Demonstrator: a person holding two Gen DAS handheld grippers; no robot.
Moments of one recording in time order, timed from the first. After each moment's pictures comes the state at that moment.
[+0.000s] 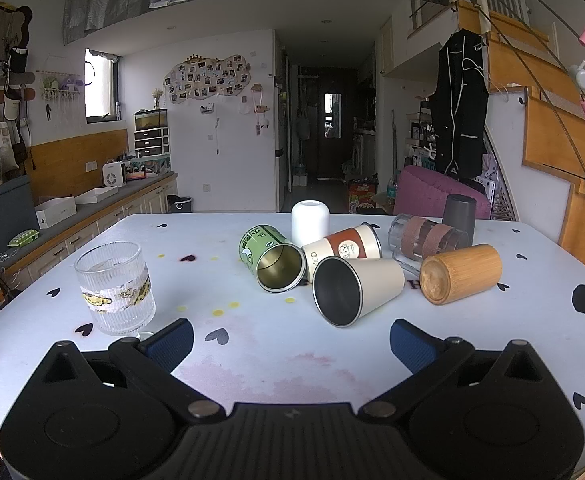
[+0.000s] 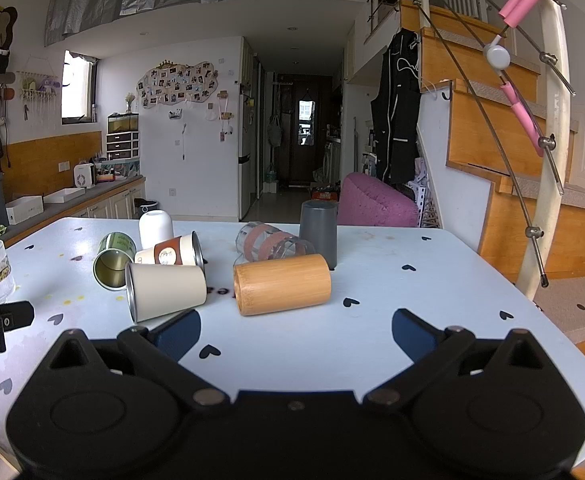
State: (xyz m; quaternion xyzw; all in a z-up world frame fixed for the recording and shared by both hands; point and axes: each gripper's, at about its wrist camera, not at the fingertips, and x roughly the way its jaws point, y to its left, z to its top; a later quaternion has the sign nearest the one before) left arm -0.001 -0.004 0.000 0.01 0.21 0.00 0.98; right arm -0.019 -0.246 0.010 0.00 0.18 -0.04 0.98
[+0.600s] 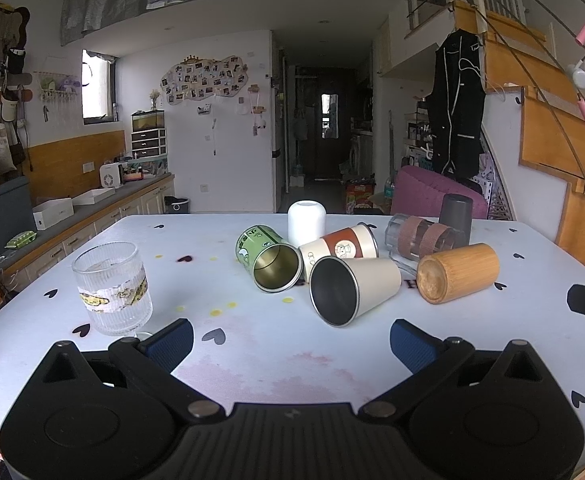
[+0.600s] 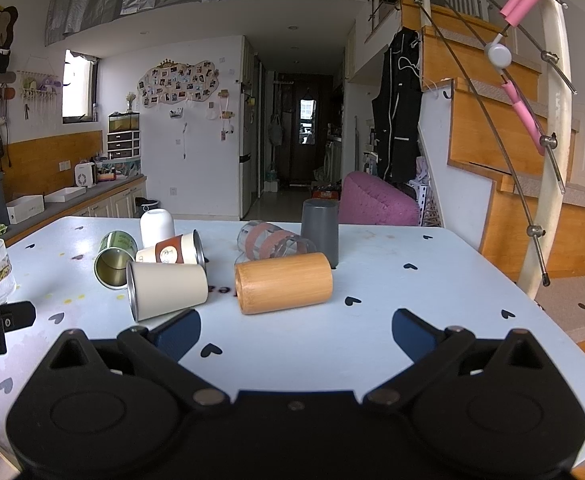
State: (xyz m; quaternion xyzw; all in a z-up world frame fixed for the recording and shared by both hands) left arm 0.002 -0.007 -0.005 0.01 0.21 0.00 0.98; right arm -0.018 -0.246 0.009 0.00 0.18 -0.04 0.98
